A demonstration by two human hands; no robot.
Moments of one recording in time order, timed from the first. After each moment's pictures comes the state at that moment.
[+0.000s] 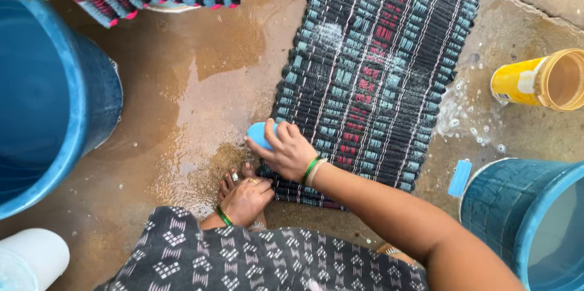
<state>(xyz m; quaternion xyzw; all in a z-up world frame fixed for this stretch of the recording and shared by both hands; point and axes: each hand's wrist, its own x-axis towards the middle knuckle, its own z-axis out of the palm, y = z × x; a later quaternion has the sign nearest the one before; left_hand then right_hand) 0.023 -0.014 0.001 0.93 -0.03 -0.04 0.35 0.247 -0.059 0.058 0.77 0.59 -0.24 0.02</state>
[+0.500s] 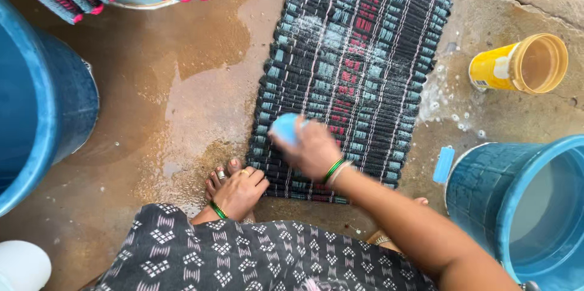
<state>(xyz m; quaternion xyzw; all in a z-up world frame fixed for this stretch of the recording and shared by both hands) 0.047 -0.018 0.009 0.95 -0.04 -0.07 0.30 0.272 -0.148 0.057 0.74 0.63 -0.19 0.13</state>
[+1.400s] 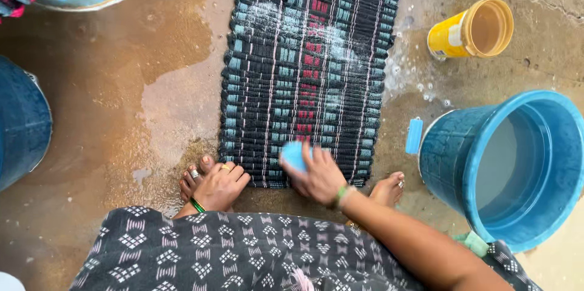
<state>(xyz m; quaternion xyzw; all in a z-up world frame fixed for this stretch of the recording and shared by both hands) 0.046 -0.022 -0.004 0.96 -0.12 -0.02 0.26 0.236 -0.267 0.062 0.77 0.61 -0.20 0.09</state>
